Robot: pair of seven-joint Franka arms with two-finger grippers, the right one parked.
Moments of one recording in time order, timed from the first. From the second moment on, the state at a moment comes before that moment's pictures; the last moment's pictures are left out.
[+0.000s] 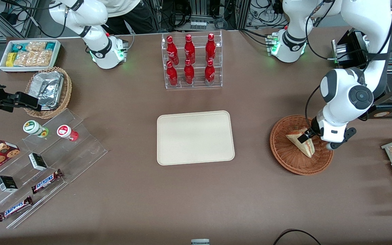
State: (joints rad) arm -0.11 0.18 0.03 -2.19 -0.02 2.37 -0.67
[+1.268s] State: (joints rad) arm -0.11 0.28 0.03 -2.24 -0.05 2.53 -0.68
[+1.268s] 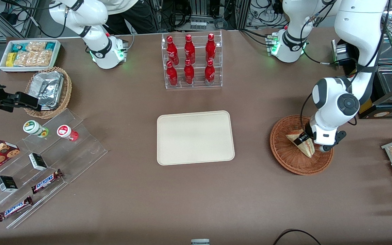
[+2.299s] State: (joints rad) arm -0.12 0.20 -0.05 -2.08 -0.05 2.21 -0.61
